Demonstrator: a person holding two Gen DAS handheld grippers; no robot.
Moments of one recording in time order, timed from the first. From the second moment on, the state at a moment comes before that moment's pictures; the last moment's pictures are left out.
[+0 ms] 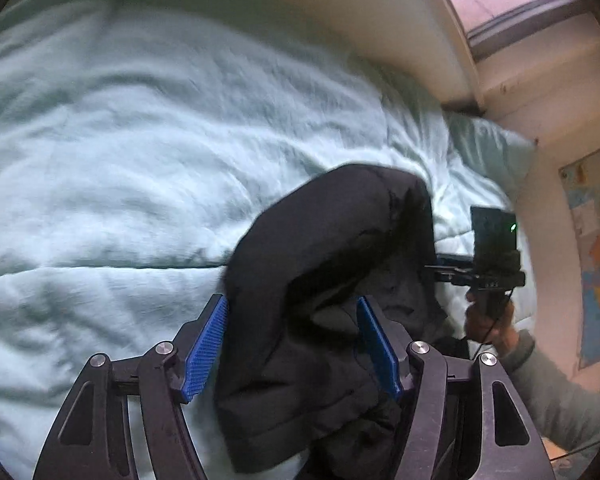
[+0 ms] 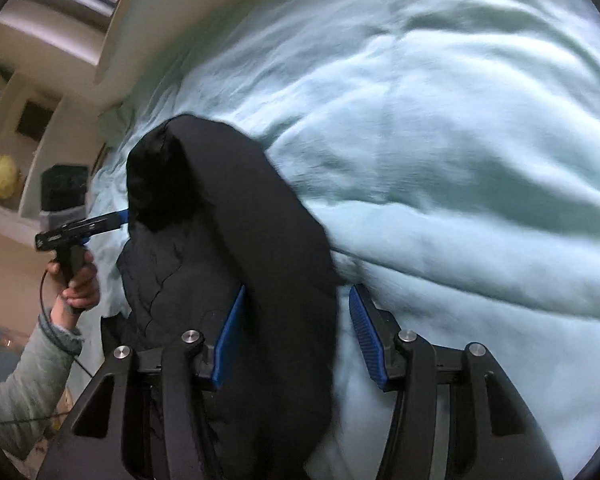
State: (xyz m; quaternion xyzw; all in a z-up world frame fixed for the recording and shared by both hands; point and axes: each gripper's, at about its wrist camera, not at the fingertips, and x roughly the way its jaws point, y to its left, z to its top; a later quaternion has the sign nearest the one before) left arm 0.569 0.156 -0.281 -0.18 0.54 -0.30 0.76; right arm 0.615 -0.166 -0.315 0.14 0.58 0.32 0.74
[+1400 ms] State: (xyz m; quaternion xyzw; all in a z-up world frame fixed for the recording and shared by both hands) left arm 0.174 0.137 -0.141 -0.07 0.45 -0.13 0.88; right arm 0.240 -0.171 -0.138 0.03 0.47 0.18 0.86
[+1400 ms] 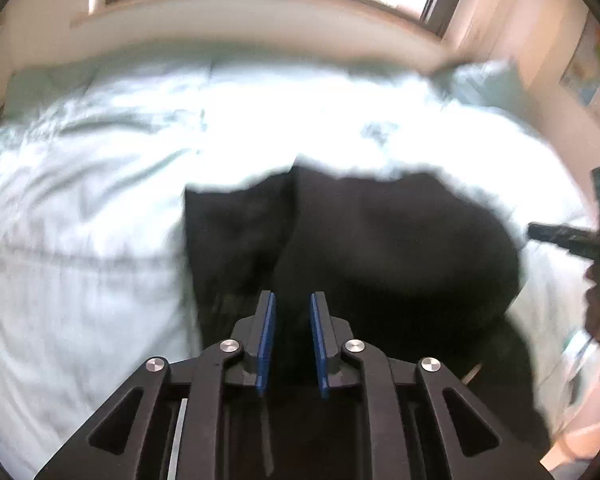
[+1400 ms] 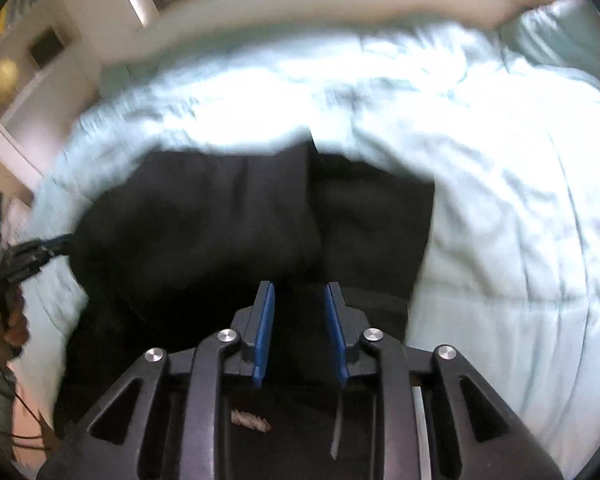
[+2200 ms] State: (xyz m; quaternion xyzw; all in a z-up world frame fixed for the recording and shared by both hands) left arm 0.185 0.072 -0.262 -0.10 0.58 -0.19 0.79; right arm 0.221 -0.084 -0.295 0.04 0.60 0.22 0.77
